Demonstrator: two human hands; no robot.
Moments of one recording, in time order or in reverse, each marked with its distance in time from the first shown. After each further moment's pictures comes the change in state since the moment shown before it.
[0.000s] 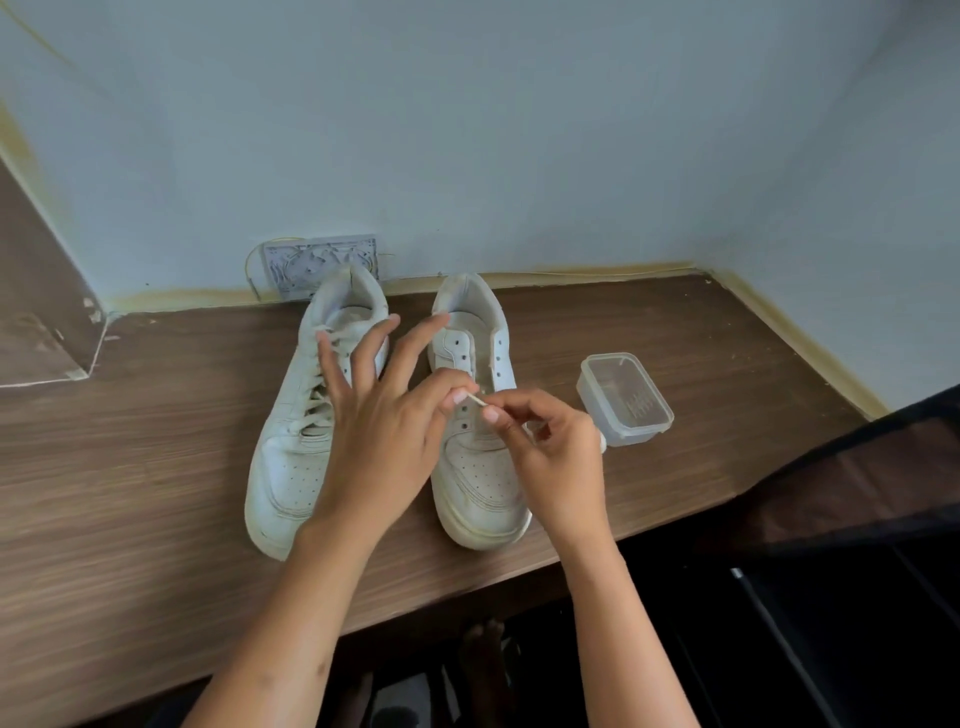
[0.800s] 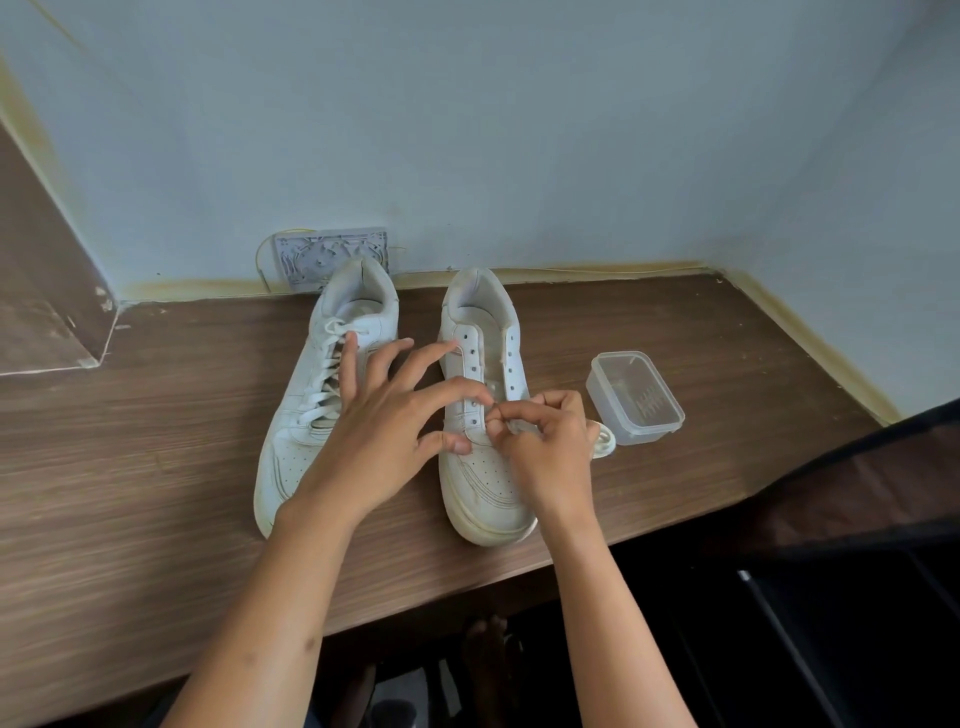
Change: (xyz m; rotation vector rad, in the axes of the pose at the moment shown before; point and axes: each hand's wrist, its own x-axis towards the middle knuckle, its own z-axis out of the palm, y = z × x) left_hand -0.002 -0.024 0.005 -0.077 -0.285 0.020; right_hand 0.003 -0.002 0.016 -0.138 0.062 0.305
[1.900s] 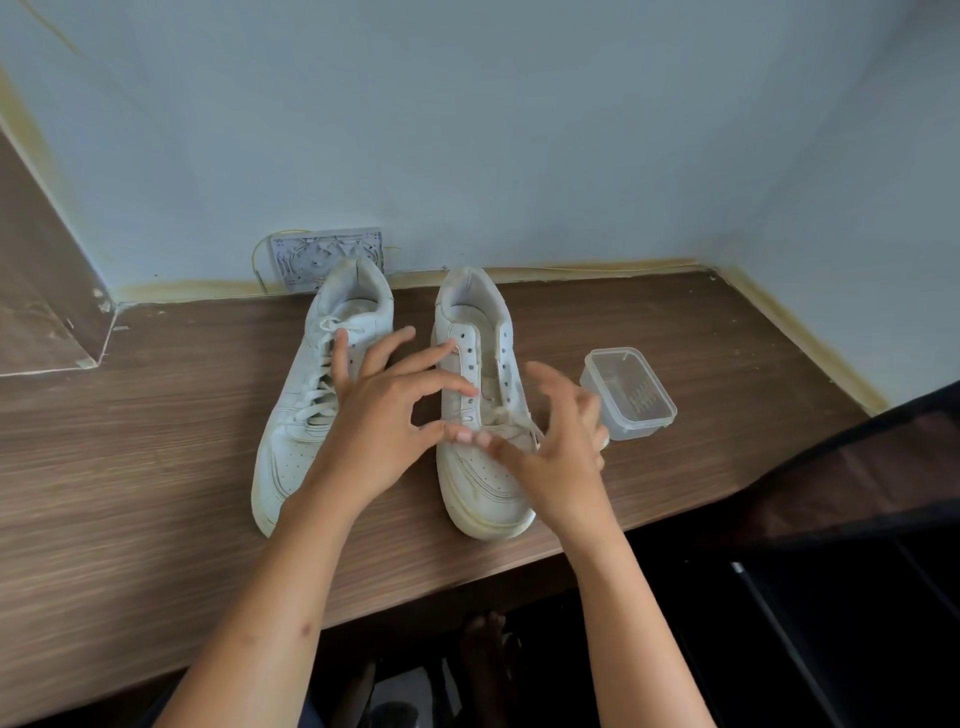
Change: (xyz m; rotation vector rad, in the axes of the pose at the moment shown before) left_hand 0.004 -0.001 0.004 -0.157 0.104 -0.035; right_hand -0.013 0.000 -0.020 -0.167 -0.089 -0.095
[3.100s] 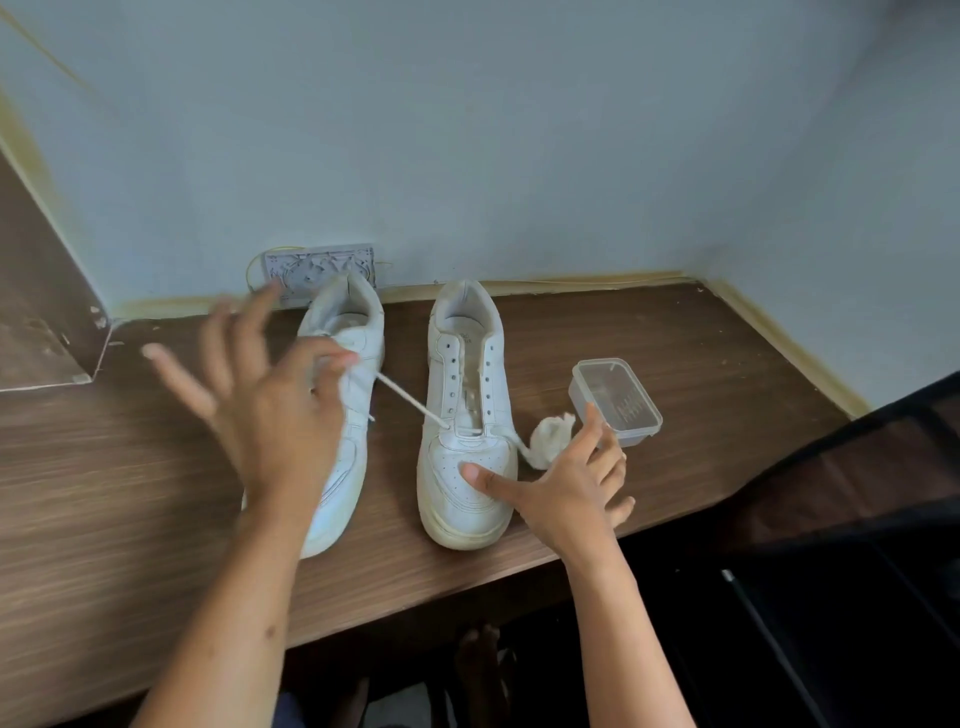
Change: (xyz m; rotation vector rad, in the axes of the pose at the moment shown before) left_hand -0.011 -0.009 -0.033 0.381 0.542 -0.279; right_hand 0.000 0.019 -0.003 -0.195 -0.012 0.338
